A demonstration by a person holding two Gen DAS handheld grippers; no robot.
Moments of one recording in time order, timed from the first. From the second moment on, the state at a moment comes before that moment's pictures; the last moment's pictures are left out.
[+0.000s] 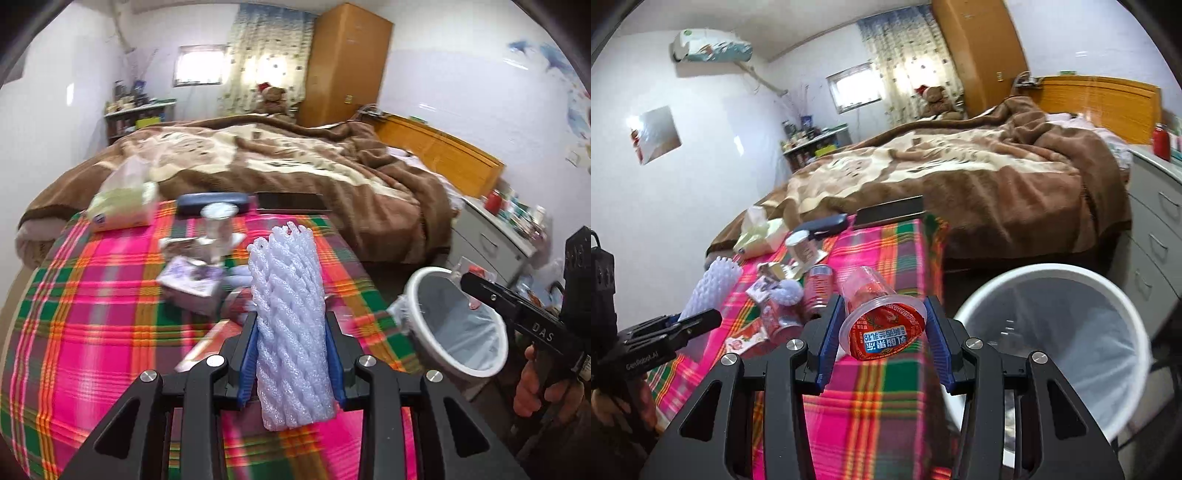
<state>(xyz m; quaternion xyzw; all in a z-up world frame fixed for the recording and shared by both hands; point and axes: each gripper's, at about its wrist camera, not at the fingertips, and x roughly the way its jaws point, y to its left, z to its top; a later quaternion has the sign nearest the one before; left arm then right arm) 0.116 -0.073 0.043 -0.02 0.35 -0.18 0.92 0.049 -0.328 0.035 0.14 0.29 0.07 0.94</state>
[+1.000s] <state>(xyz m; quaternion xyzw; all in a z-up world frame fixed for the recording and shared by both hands) 0.118 -0.281 0.006 0.07 0.39 -0.33 0.86 0.041 -0.416 -0.017 0.12 0.37 -0.10 0.92</state>
